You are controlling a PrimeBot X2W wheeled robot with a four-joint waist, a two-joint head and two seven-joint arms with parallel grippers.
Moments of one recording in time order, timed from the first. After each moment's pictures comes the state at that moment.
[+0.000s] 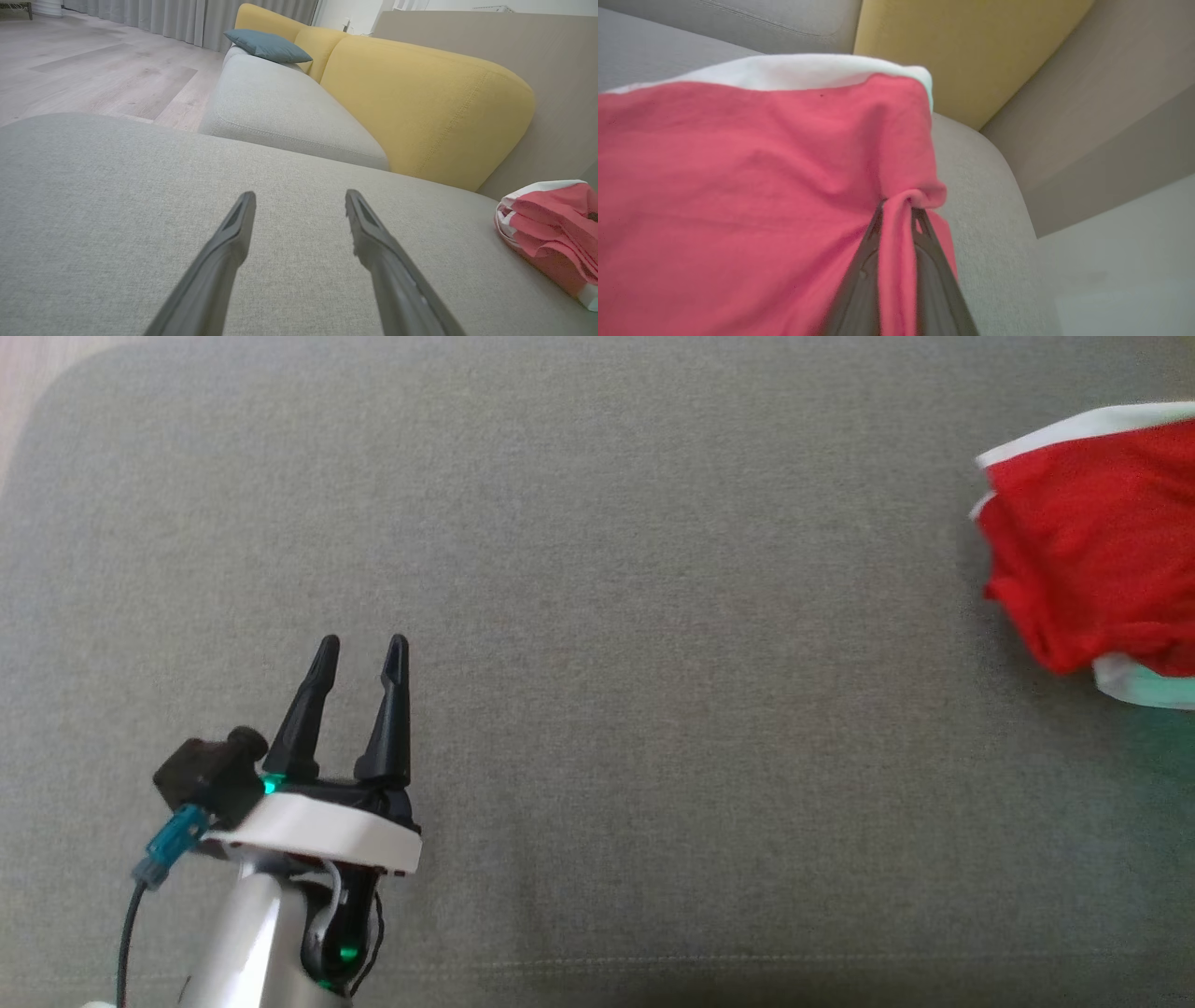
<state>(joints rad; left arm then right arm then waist) -0.16 0.04 -0.16 0.20 -0.35 -0.12 -0.25 -0.73 -0.55 0.16 0.88 0.08 0.13 0.12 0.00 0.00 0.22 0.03</state>
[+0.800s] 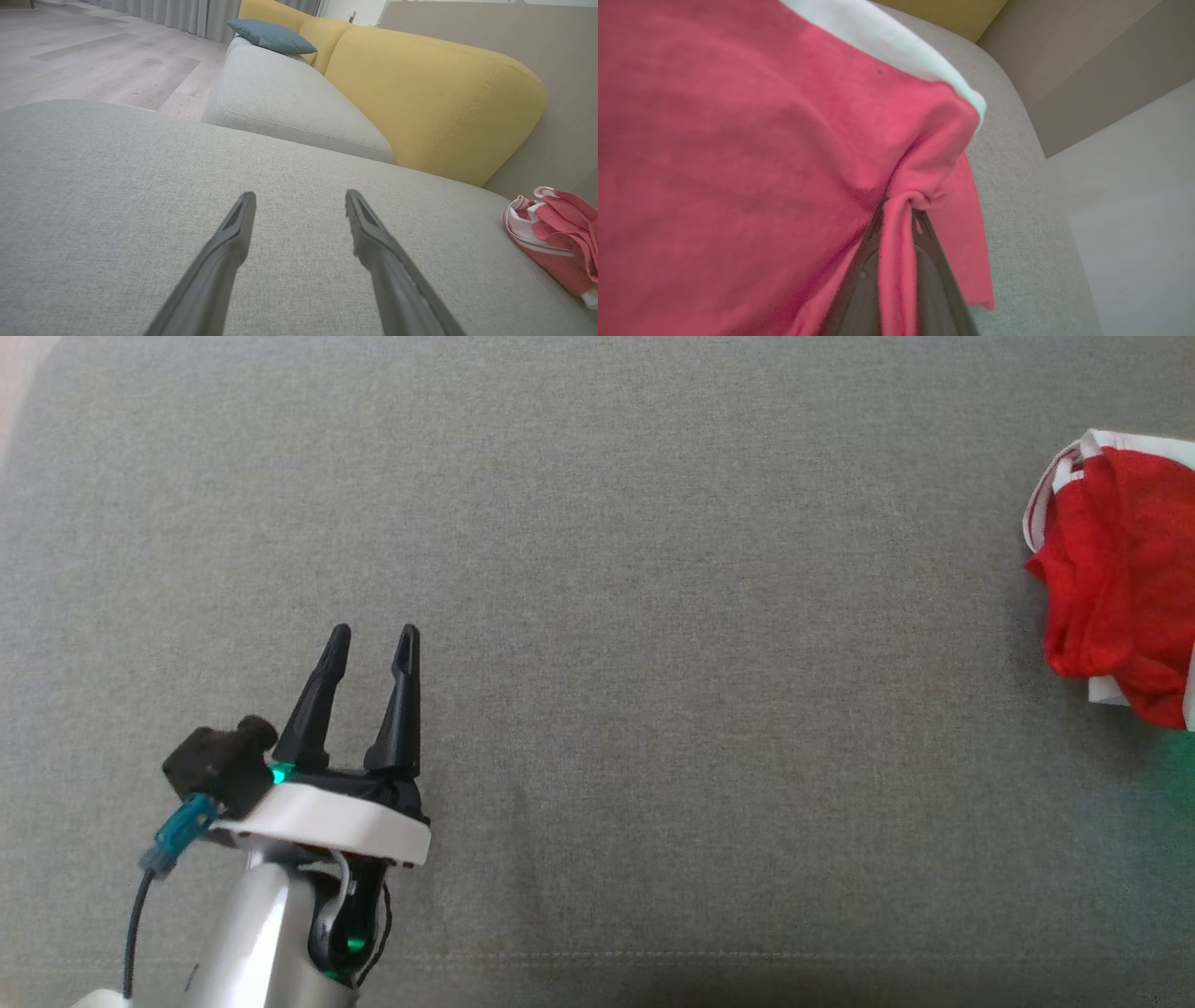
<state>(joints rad) -0.17 0.04 -0.18 0.20 -0.35 -0.12 -0.25 -0.56 -0.35 -0.30 0.69 -0.25 0.13 0.30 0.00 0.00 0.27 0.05</state>
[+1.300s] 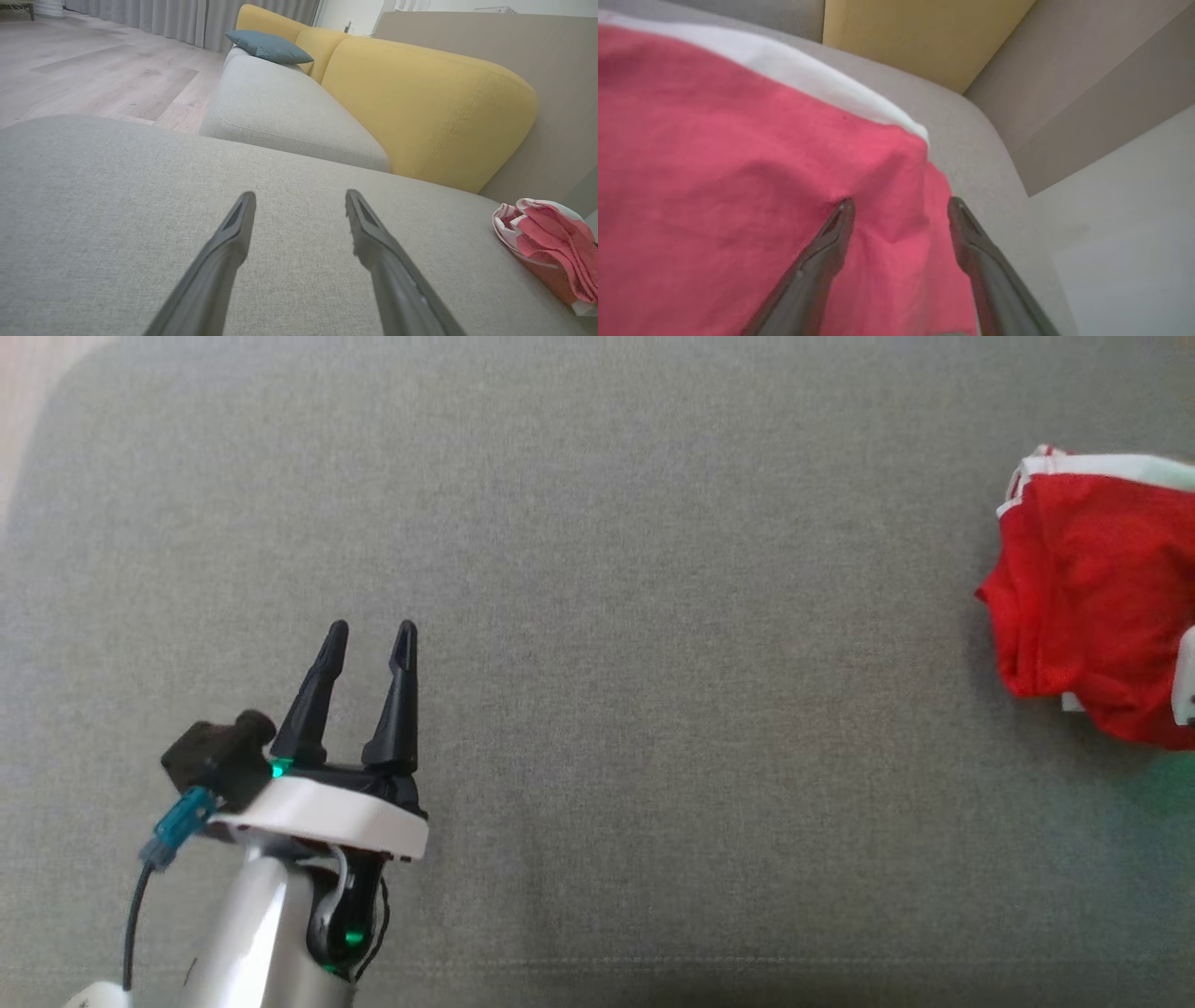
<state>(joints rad) -0.19 0.04 -0.17 0.22 -0.35 -0.12 -0.25 -0.56 -0.32 -0.31 0.67 -0.31 0.13 0.20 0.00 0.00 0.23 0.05</state>
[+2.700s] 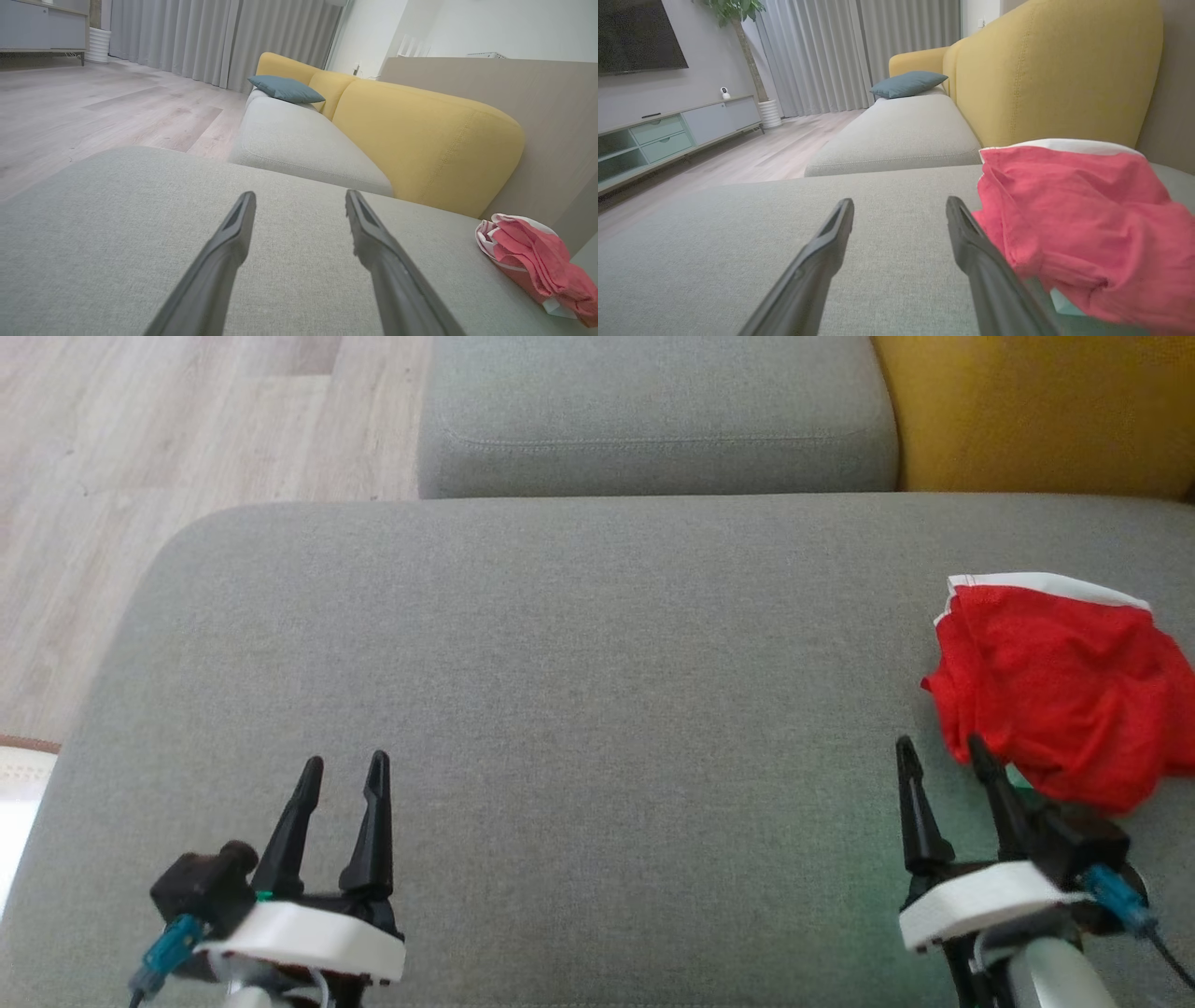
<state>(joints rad) 0.04 0.04 -0.12 0.16 -0.34 -0.11 -0.25 -0.06 -0.05 0.02 0.34 0.15 0.13 -0.21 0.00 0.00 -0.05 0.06</state>
